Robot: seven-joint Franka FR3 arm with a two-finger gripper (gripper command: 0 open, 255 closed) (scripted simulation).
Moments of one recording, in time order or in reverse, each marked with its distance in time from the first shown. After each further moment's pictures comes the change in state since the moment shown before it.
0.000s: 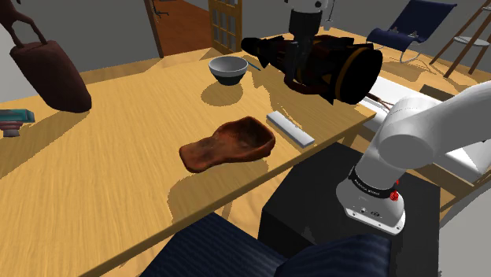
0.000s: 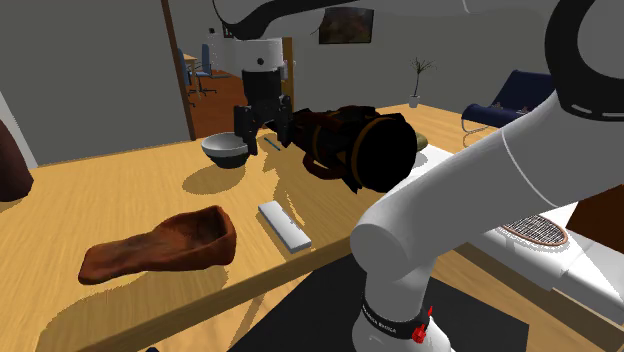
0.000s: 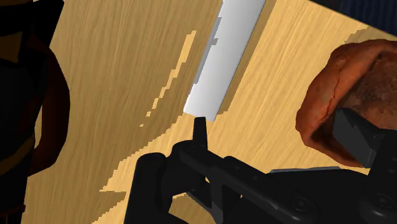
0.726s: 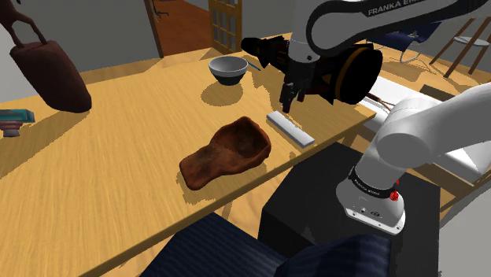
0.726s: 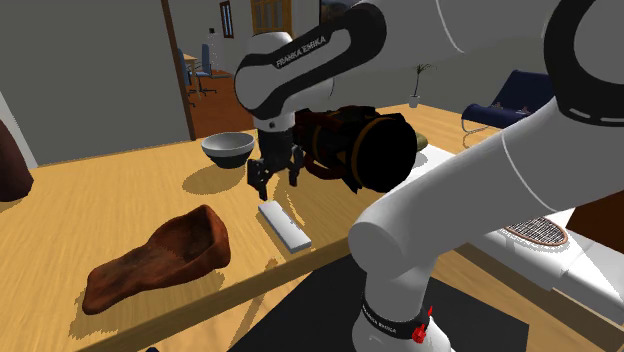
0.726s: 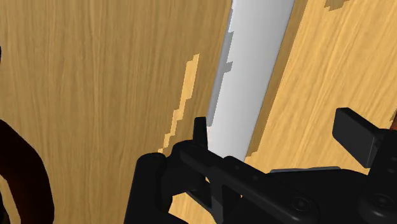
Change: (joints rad) arm -0.047 -0.012 0.008 -0.312 0.026 0.305 0.099
